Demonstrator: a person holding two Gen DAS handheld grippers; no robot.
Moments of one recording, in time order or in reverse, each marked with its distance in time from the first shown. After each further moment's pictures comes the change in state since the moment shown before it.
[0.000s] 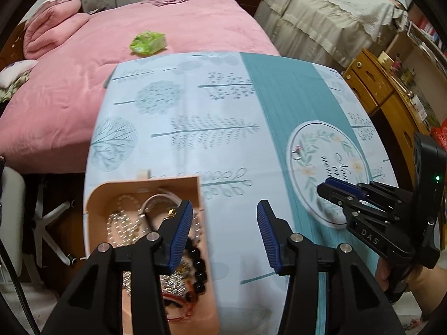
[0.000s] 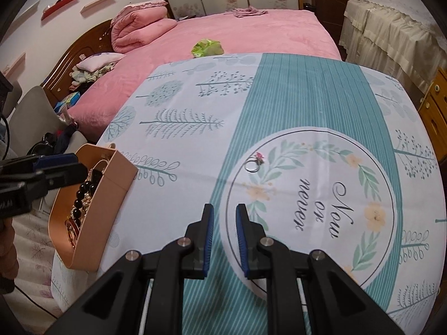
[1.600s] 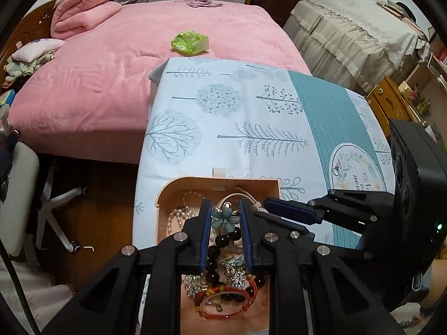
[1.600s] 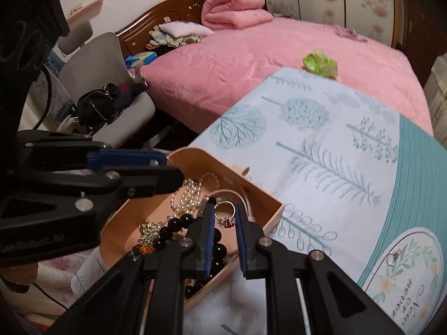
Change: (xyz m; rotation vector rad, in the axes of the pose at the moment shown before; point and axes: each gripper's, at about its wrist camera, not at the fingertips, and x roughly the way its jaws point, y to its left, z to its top) left arm -0.020 0.085 -0.007 -0.127 -0.038 0.043; right arm 0.047 0.154 0.039 -0.356 0.049 0.255
